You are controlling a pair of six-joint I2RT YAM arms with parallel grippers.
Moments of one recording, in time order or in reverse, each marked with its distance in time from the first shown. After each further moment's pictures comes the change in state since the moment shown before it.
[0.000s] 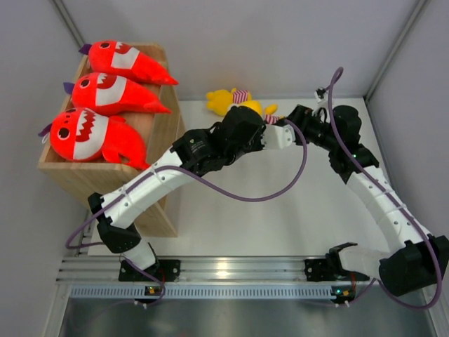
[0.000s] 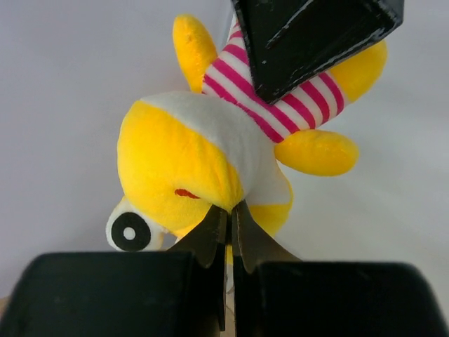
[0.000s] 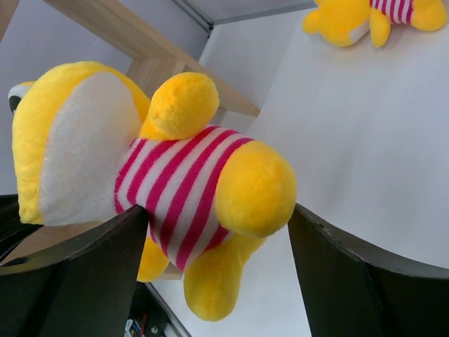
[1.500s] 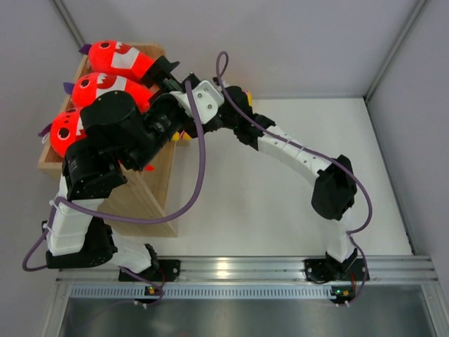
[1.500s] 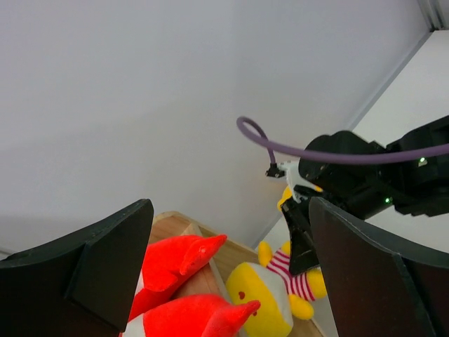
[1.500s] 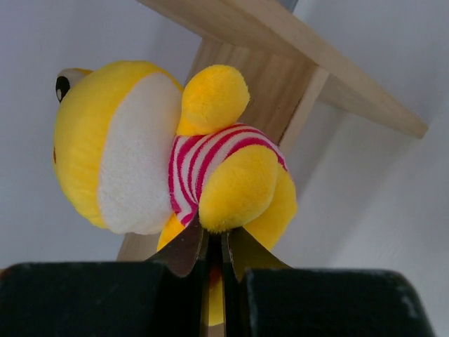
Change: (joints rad) left arm -0.072 -0.227 0.372 0.000 -0.125 0.059; right arm 0.477 0.776 0.723 0.041 0.222 0.216
